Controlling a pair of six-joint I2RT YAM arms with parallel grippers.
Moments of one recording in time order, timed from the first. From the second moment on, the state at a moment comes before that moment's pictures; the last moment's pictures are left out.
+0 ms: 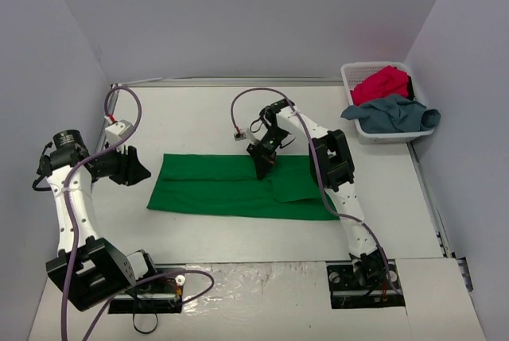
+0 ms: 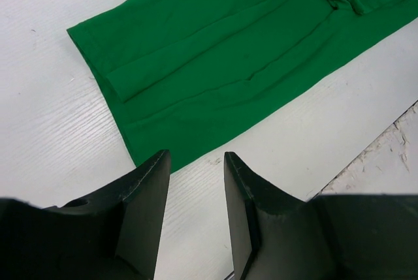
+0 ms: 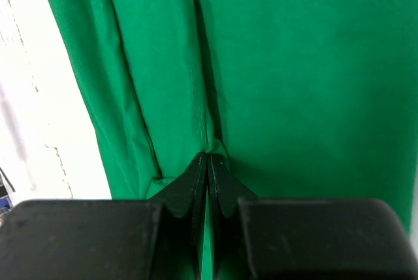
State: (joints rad) left arm 0.48 1.19 1.14 -1.16 0.90 0.77; right arm 0.50 2.53 2.14 -1.35 -0.79 -0.79
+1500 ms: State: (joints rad) left arm 0.34 1.52 1.28 -1.12 0.87 0.83; right arm 0.24 1.83 1.54 -1.34 -0.60 -0.81
